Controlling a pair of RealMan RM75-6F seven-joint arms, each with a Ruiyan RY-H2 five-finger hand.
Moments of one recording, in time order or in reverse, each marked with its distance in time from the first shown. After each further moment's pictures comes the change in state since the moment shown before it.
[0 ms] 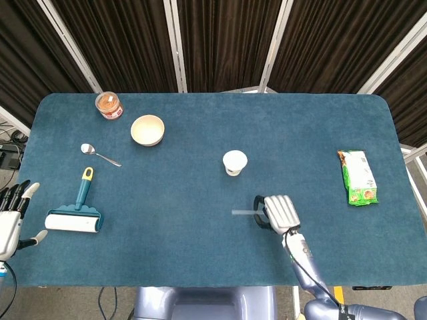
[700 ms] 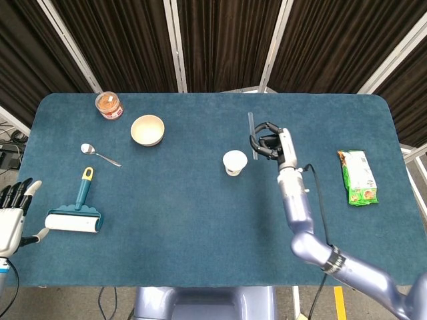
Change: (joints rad) left arm -0.021 -0.001 -0.015 -0.008 -0.033 -0.034 0.025; right arm 0.241 -0.041 0.529 0.126 0.500 -0.222 0.643
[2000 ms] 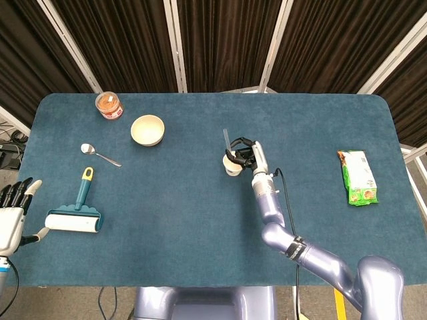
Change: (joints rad) left arm -0.003 0.001 0.003 0.000 -0.001 0.001 0.001; right arm 0.148 -0.221 -0.069 0.404 0.000 -0.168 0.149
